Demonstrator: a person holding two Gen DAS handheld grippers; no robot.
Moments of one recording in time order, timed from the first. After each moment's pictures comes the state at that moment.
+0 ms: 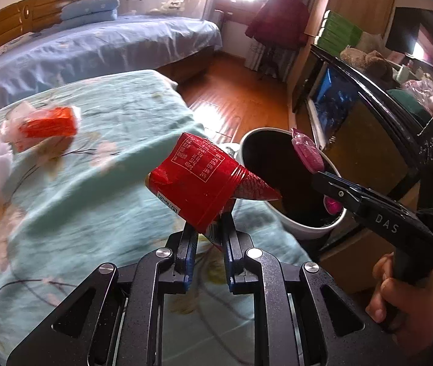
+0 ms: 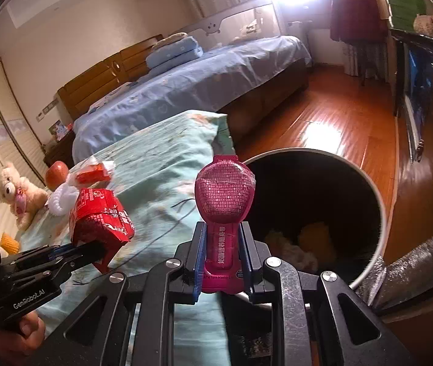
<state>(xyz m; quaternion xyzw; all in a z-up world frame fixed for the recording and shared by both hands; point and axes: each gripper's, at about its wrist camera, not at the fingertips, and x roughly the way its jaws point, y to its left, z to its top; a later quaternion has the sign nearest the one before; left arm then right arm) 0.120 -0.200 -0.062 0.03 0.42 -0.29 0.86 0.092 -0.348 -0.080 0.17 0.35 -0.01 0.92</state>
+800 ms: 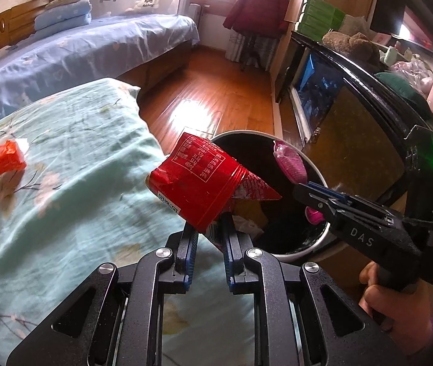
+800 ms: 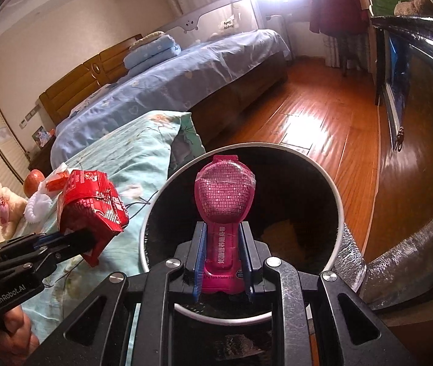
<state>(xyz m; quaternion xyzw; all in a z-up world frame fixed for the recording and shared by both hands) 0.131 -0.262 -0.060 0.06 0.42 -0.32 0.84 0.094 -0.400 -0.097 0.18 0.37 -0.05 0.91</state>
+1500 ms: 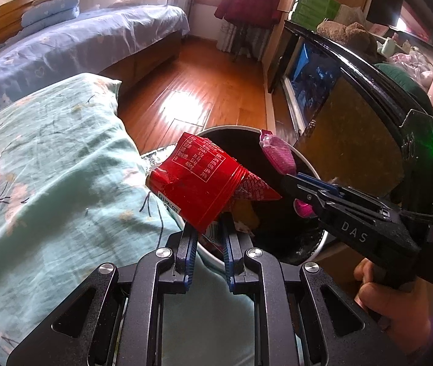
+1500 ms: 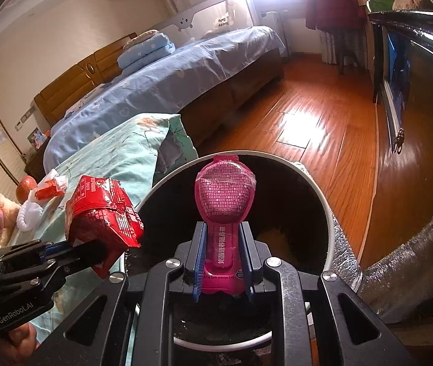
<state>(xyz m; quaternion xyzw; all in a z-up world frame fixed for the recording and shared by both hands) 0.144 -0.292 -0.071 0.07 0.44 -0.34 0.83 0.110 -0.417 -0.102 0.18 0.37 -0.05 0.91</state>
